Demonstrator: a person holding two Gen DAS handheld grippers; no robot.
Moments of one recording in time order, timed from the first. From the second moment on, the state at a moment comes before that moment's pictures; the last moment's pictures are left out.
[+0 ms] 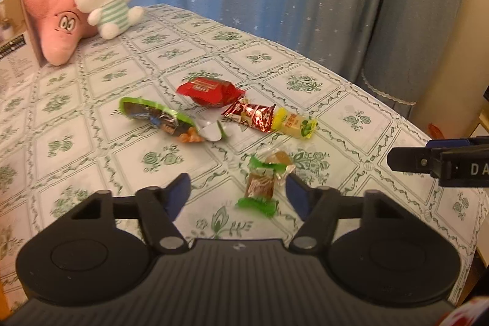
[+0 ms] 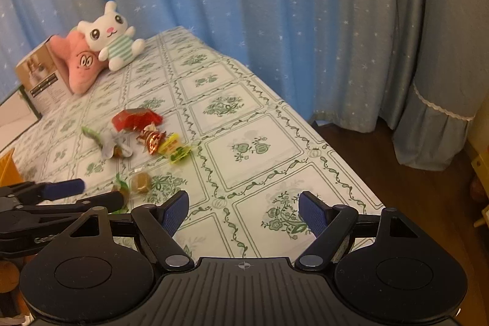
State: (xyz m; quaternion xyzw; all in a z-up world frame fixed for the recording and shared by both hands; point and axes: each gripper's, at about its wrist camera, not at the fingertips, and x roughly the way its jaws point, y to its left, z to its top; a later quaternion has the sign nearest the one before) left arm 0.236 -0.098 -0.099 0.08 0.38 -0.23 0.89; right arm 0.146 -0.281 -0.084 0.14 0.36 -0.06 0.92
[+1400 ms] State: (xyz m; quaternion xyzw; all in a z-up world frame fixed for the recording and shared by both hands) left arm 0.195 -0.022 -0.109 0.01 0.38 -0.11 0.92; right arm 0.220 -0.179 -0.113 0.04 0.36 0.07 0.93
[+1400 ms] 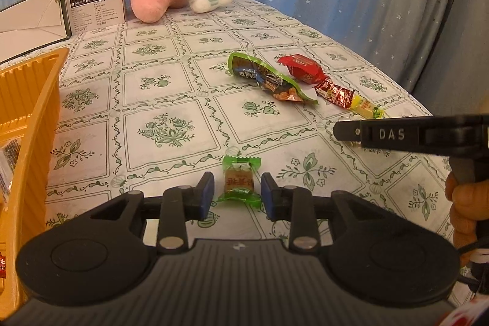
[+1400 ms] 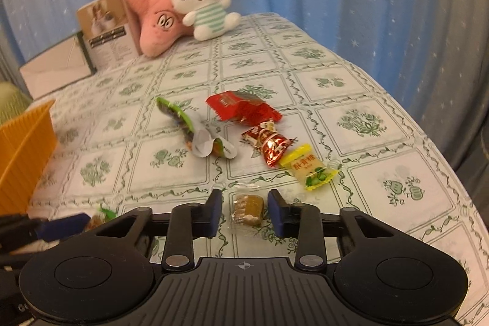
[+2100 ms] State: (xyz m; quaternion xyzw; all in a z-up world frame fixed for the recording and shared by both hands) left arm 0.197 -0.028 -0.109 0.04 0.38 -0.11 0.92; right arm 0.209 -0.176 -0.113 0.02 0.36 0.06 0.93
